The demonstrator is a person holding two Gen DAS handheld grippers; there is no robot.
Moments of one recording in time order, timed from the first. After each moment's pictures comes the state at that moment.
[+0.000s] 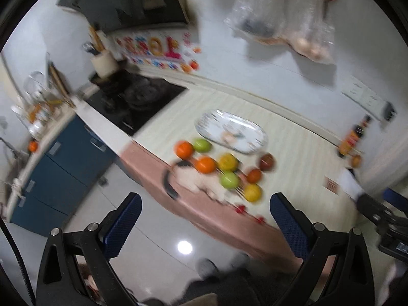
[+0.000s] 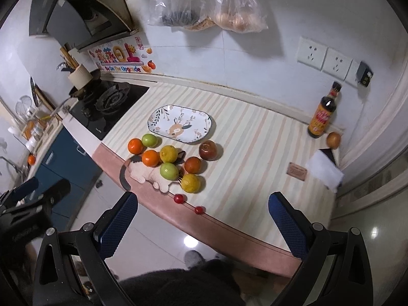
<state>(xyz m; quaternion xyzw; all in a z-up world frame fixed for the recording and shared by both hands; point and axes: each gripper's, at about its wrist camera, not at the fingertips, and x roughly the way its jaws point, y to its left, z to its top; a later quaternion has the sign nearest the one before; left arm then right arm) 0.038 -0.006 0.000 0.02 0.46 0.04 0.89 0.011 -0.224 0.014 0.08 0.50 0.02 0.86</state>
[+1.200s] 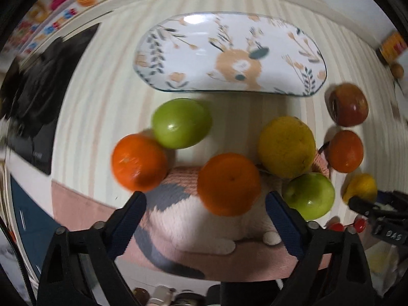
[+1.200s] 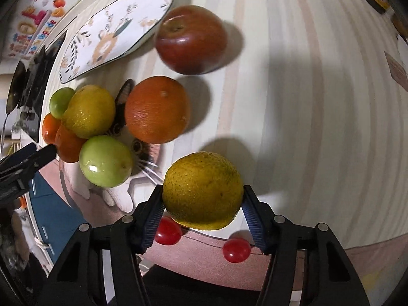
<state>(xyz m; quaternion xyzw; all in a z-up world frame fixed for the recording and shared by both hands) 0.285 0.017 -0.296 0.18 0.65 -0.15 0.72 0.163 -0.155 -0.348 0.22 0.69 -0.06 0.68</state>
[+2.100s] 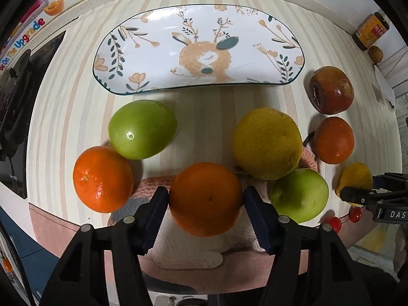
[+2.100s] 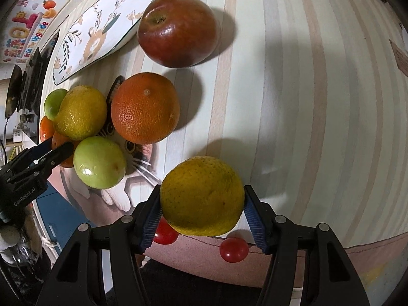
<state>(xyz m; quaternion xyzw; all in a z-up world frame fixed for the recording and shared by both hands) 0.290 0.018 -0.314 0.16 0.64 -0.22 0.72 0.166 -0.186 -0.352 0.24 0.71 -0.04 0.66</state>
